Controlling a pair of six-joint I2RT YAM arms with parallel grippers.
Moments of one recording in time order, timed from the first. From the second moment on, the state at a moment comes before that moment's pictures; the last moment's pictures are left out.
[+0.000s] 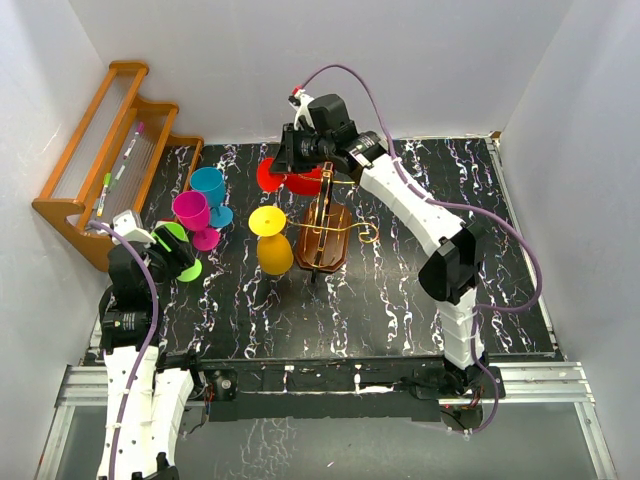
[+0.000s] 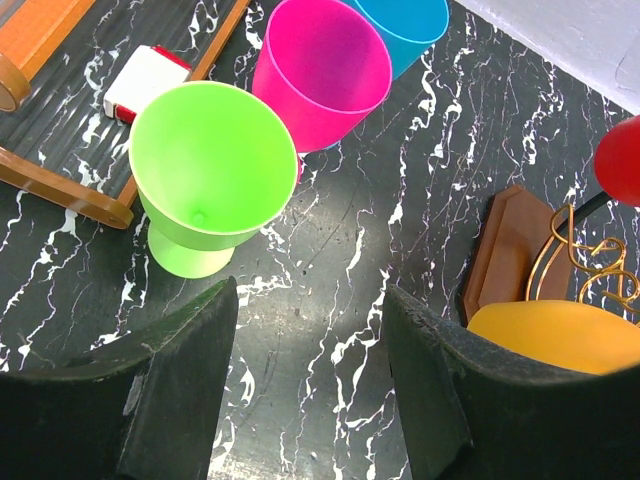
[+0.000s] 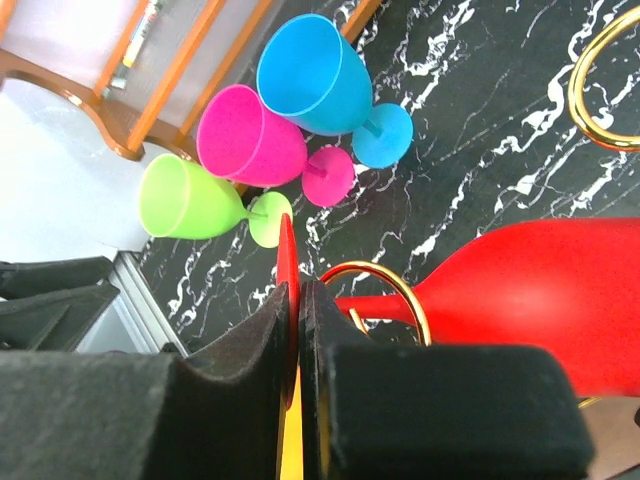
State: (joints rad) left arm 0.10 0.55 0.74 -0.60 -0.02 -0.40; right arm 0.65 2.06 2.22 -0.63 -0.37 0.46
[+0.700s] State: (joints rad) left arm 0.10 0.55 0.74 -0.60 -0.02 -0.40; right arm 0.57 1.89 1.92 -0.32 -0.44 0.64
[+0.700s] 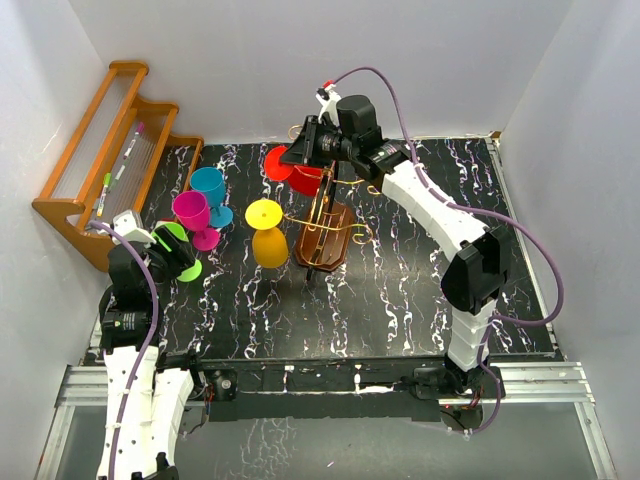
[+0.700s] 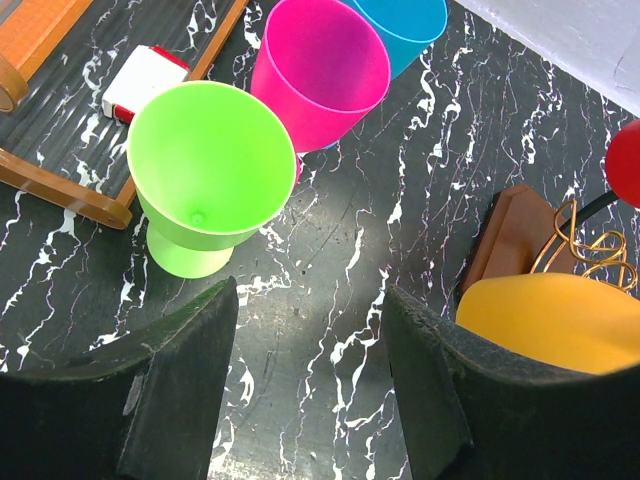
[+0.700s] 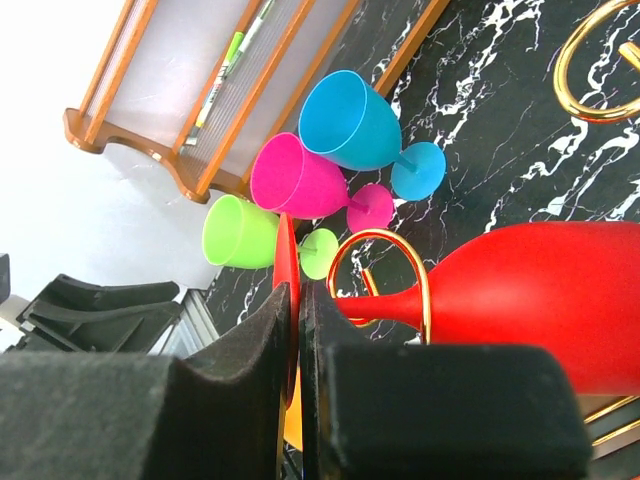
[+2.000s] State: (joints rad) left arm 0.10 0.56 0.73 -0.60 -0.01 -0.40; right arm 0.62 2.01 1.92 0.26 -1.05 0.91
